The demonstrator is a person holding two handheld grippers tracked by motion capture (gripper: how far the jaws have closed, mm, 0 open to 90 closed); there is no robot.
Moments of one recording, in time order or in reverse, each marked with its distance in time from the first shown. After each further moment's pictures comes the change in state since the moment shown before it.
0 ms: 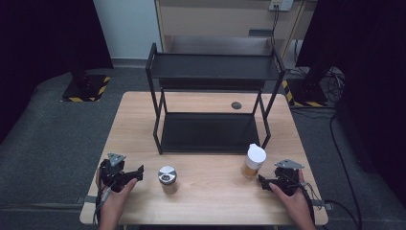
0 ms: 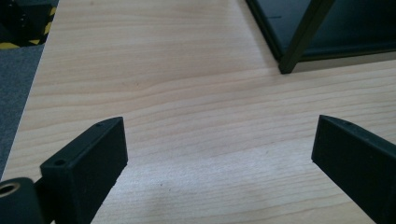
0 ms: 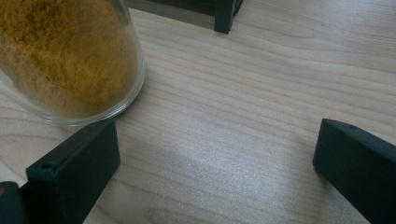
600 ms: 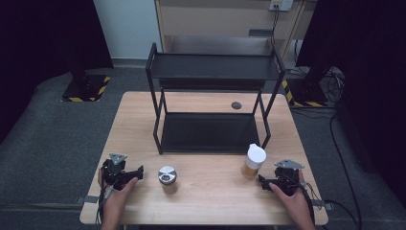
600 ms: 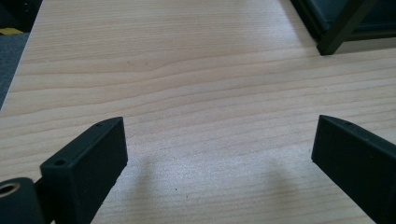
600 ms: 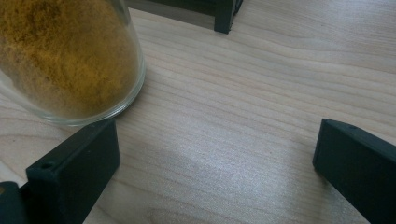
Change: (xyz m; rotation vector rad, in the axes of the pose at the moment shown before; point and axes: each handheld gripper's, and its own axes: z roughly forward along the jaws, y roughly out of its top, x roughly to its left) left arm 0.008 -0.009 0.027 0.044 0.030 -0.018; right arm 0.000 0.000 0.000 0.000 0.000 0.000
